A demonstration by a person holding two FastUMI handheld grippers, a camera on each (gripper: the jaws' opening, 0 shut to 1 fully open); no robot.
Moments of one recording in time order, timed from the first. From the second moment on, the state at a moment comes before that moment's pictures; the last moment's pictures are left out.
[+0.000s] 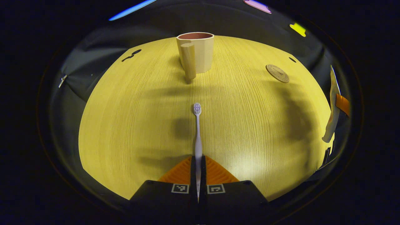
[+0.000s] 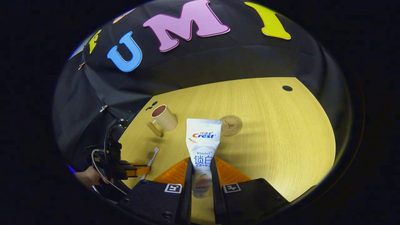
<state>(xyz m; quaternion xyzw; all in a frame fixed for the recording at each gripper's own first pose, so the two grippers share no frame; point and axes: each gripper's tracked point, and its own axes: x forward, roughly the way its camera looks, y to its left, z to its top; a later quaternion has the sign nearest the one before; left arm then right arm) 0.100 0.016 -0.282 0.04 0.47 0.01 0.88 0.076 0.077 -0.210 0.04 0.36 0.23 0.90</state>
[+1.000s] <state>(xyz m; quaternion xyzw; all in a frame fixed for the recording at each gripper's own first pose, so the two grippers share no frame) 0.053 0.018 -0.229 -0.08 0.36 0.00 0.93 0.157 0.242 -0.128 0.04 0.25 0.34 0.90</state>
